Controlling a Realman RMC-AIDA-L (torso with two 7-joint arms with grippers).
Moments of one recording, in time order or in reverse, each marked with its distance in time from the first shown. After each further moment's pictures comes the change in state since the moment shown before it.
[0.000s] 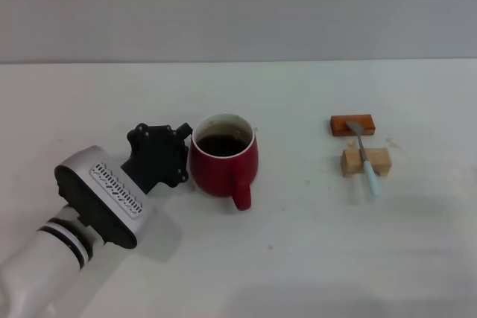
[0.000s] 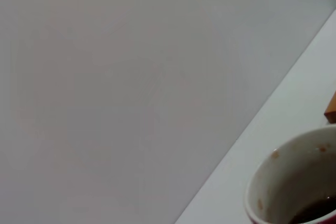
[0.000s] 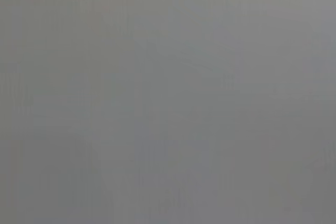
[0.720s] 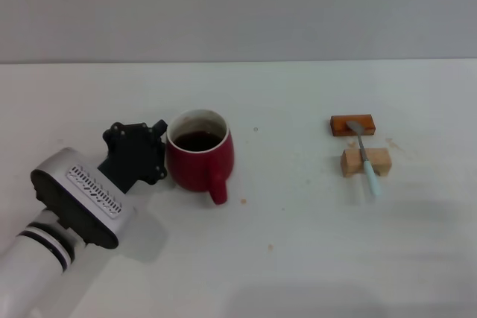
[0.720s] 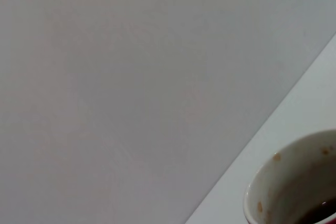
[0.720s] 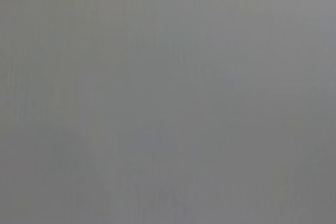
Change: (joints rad) left arm 0.021 0.001 -0.039 0.033 0.003 0.037 0.011; right arm -0.015 -0.001 -0.001 0.000 0.000 0.000 -0.001
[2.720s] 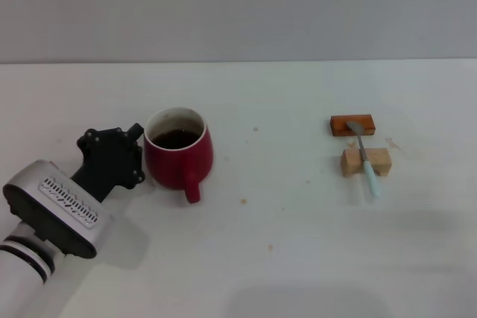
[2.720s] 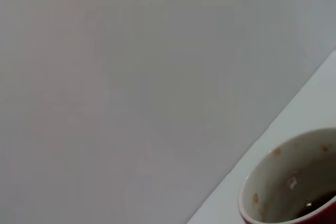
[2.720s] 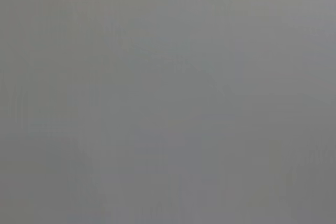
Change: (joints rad) left arm 0.046 0.003 -0.042 0.025 0.003 0.056 0.007; right arm -0.048 0.004 -0.006 0.025 -0.012 -0.038 0.002
